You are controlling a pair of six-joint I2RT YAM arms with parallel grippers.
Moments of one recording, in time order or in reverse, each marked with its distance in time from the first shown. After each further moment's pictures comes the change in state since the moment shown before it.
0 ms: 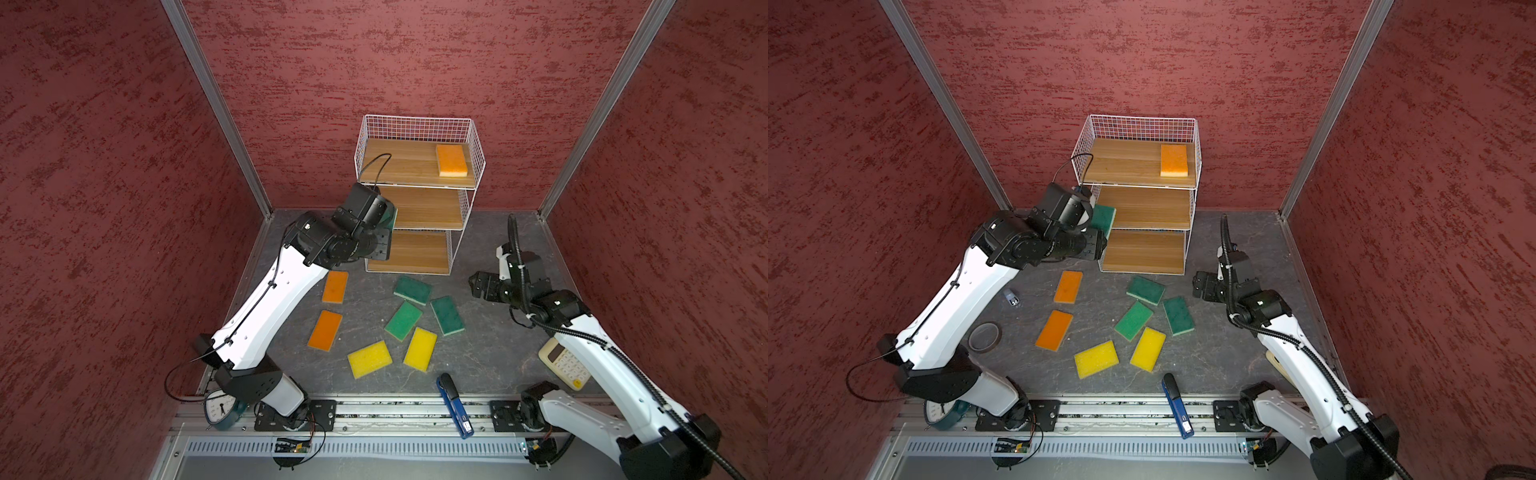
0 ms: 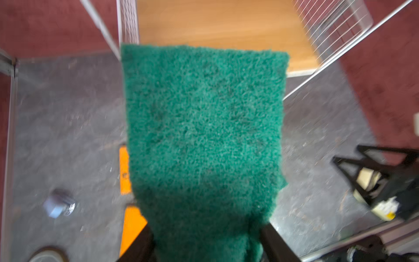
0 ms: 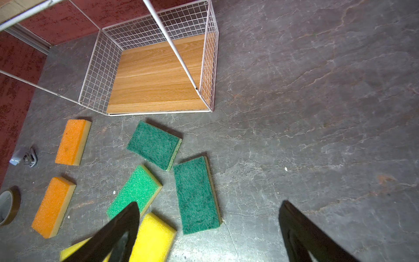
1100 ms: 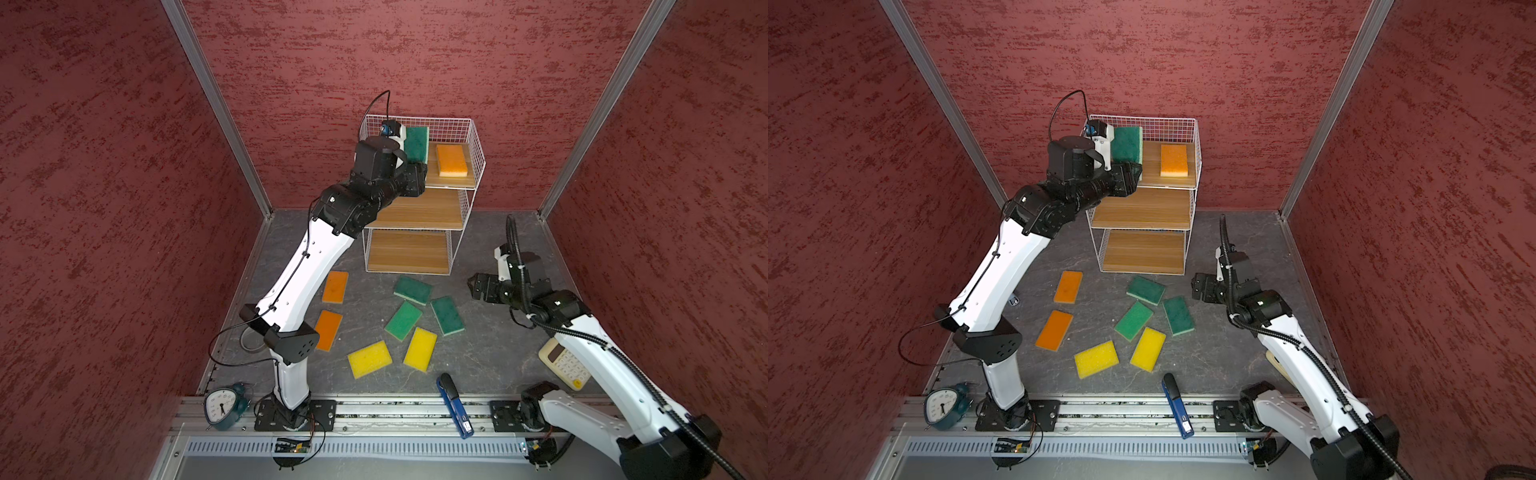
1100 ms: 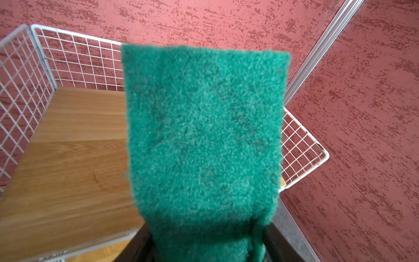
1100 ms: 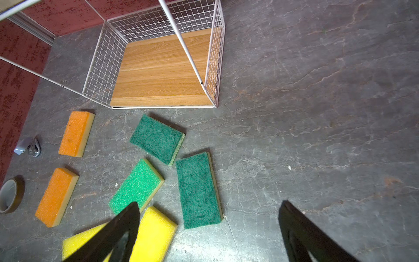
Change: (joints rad) left arm 0.056 0.308 0.372 0.489 0.070 0.064; right arm 0.000 -0.002 0.000 -0.009 -0.024 -0.024
